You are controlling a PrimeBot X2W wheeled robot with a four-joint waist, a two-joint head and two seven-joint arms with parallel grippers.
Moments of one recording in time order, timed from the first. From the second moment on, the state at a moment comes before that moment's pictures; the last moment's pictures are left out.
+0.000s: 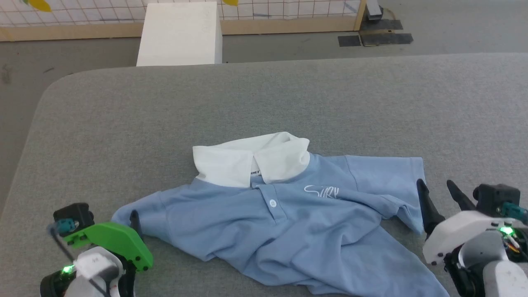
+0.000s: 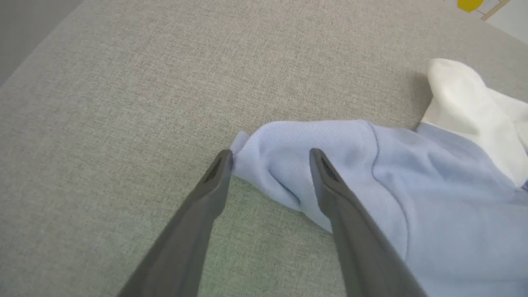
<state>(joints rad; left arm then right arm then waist) -0.08 0.21 -0.01 0.15 -0.46 0.23 0.33 -0.07 -0.05 -0.14 0.10 0.16 0.13 0.18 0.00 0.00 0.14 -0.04</state>
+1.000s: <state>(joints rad) -0.09 0.05 0.00 0.03 -0.33 0.06 -0.26 -0.57 -0.12 -0.34 0.58 0.00 0.13 0.71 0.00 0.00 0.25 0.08</state>
